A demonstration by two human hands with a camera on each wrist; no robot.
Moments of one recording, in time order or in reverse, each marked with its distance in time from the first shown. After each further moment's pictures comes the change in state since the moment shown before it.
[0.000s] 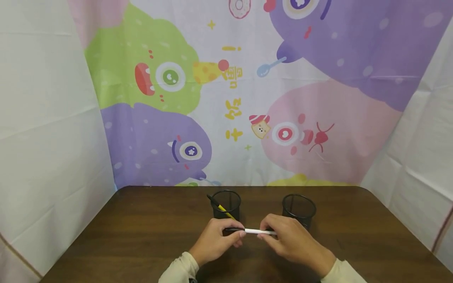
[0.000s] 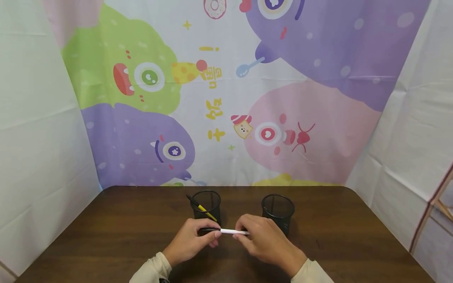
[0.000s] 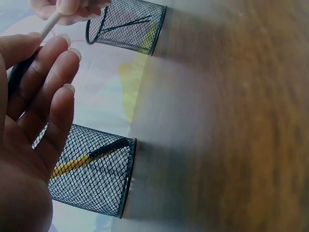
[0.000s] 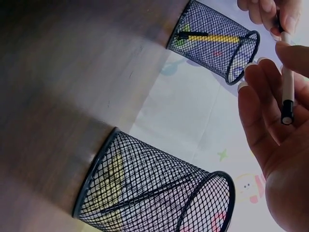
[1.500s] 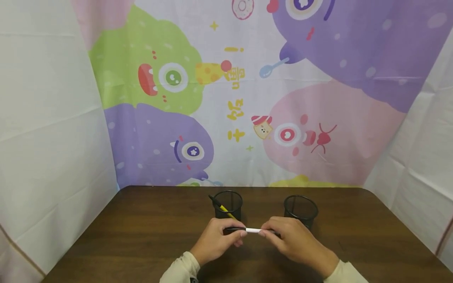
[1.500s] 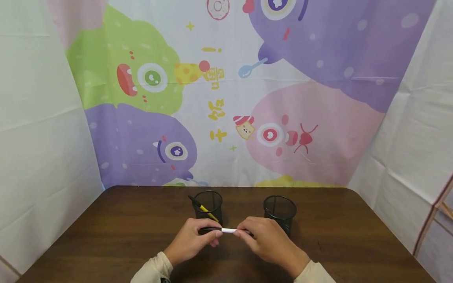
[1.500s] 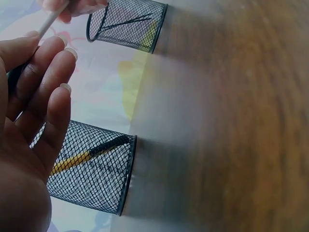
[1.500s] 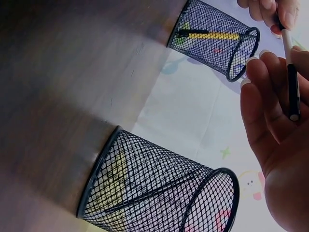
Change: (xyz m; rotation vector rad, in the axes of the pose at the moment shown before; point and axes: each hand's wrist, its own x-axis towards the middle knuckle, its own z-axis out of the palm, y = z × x) left_hand -0.001 -0.005 -0.002 -0.016 0.027 0.003; right_hand 0.001 0.002 0.002 0.028 0.034 -0.055
